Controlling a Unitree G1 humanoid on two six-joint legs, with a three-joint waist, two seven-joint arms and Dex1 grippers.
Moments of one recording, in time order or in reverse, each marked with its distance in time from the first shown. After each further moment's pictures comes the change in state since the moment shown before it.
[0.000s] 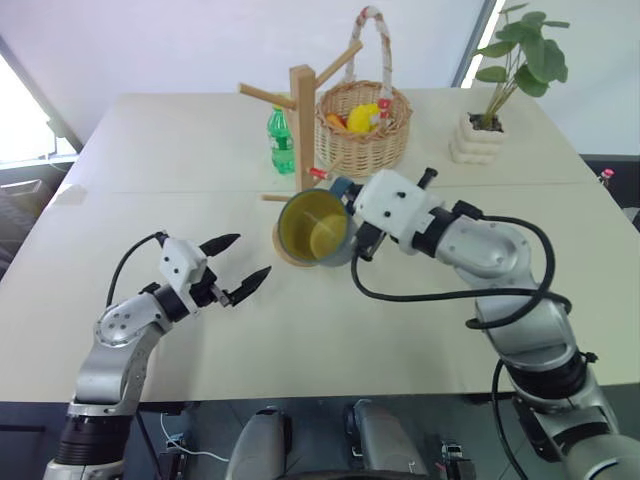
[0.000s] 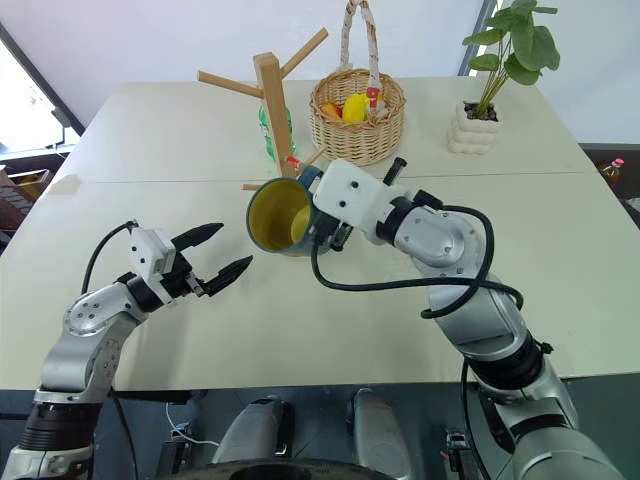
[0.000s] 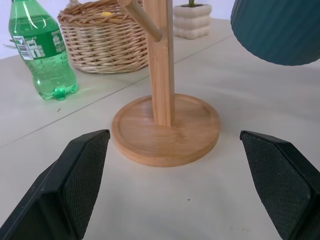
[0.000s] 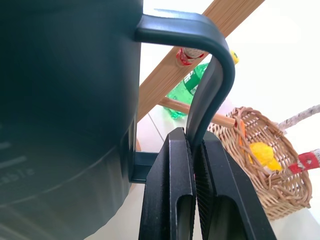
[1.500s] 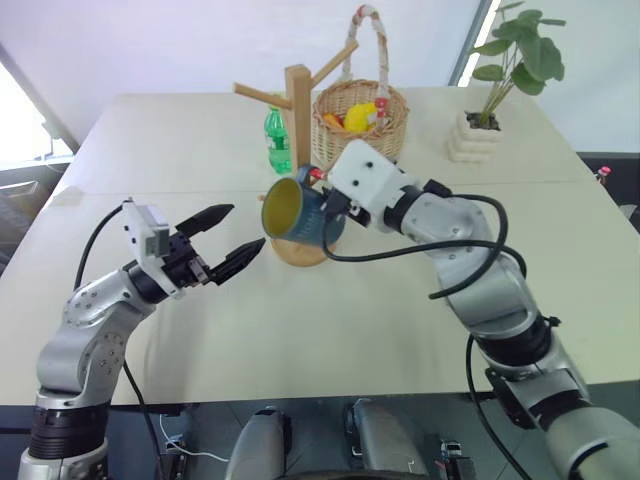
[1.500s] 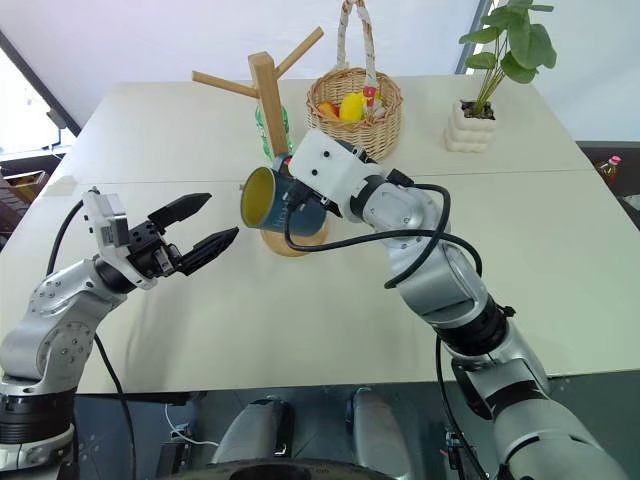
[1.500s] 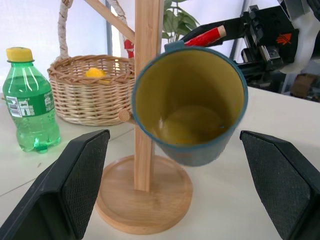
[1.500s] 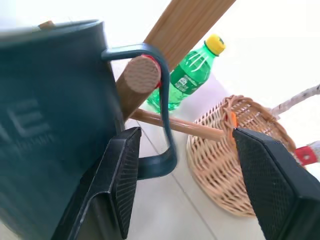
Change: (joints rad) left arm -0.068 0.067 0.109 -0.138 -0.302 0.207 -0.019; right arm -0.155 0.043 0.075 0.126 -0.018 0.092 -0.079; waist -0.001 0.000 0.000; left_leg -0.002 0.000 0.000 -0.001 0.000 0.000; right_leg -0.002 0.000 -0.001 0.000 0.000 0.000
